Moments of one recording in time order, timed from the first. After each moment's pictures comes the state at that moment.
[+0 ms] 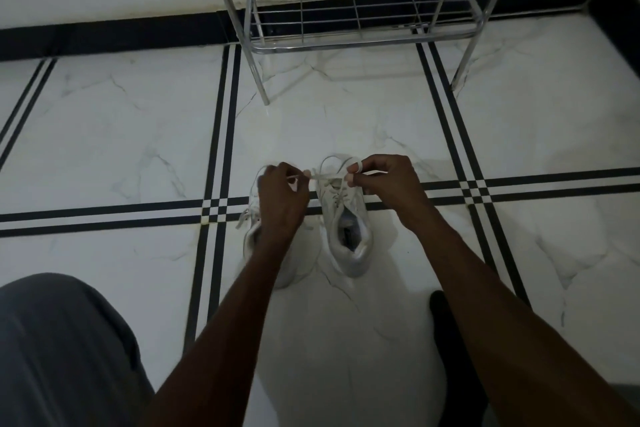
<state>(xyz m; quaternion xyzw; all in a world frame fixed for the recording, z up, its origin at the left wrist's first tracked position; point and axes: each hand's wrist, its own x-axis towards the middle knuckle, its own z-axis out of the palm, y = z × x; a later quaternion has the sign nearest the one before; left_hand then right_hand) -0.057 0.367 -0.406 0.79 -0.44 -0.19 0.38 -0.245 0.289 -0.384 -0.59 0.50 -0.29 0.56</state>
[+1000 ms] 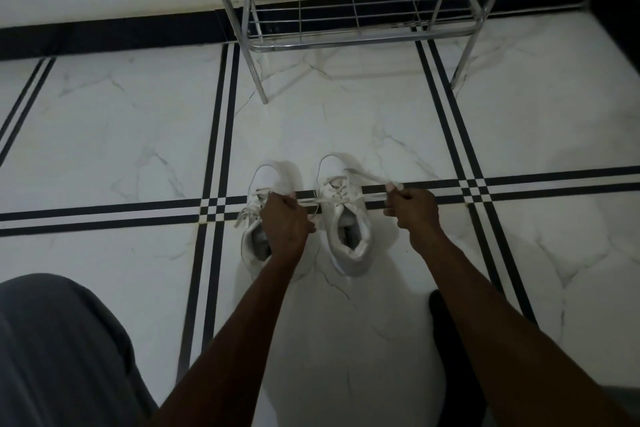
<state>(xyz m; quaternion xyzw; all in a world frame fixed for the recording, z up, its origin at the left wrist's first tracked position) -0.080 0.387 -0.430 0.83 -0.22 -0.30 0.41 -0.278 0.302 -0.439 -0.43 0.70 -0.26 0.51</state>
